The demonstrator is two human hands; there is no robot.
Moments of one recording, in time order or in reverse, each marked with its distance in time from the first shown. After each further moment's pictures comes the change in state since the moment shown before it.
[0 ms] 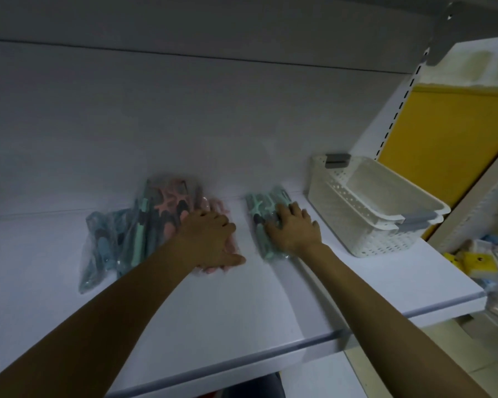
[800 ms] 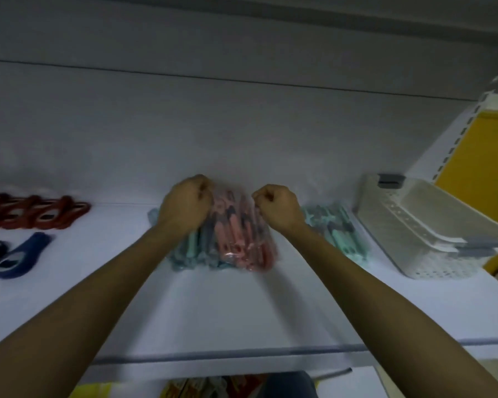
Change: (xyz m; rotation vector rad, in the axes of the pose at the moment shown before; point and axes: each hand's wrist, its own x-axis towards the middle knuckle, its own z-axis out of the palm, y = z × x) left_hand -0.094 -0.089 -0.021 -0.731 0.666 -0.566; right_hand -0.023 -0.148 -0.033 0.643 0.116 -0.278
